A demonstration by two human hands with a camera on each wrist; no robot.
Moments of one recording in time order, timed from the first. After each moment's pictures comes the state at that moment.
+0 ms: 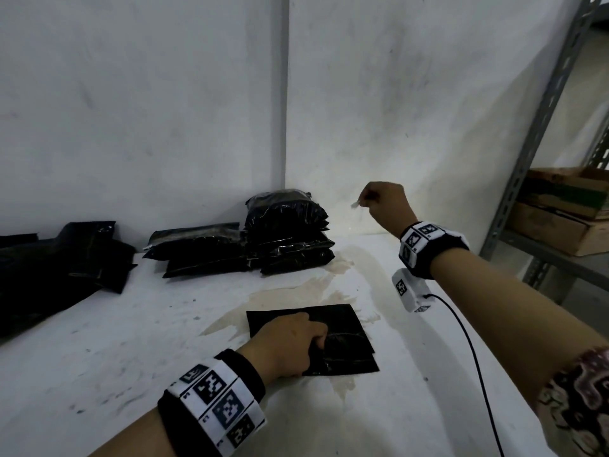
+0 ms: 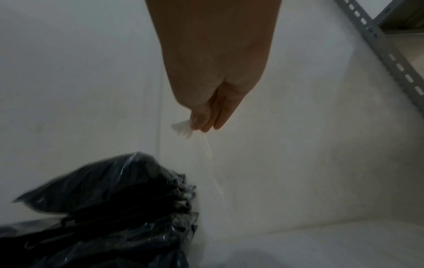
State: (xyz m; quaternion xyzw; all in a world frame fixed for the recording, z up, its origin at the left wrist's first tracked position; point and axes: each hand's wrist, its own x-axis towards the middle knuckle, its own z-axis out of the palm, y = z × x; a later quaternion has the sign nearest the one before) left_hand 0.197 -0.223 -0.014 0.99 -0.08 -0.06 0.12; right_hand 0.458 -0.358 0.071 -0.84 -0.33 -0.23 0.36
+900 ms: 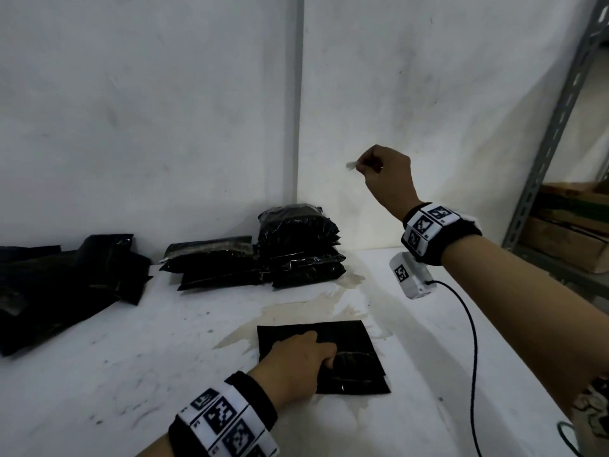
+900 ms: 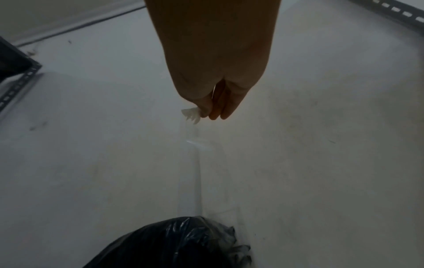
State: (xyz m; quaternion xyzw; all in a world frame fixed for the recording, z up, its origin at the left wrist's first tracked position) left_hand 0.188 -0.219 -0.021 0.99 -0.07 -0.07 0.10; right_hand 0.429 -0.323 0.140 -0.74 -0.36 -0.33 0.47
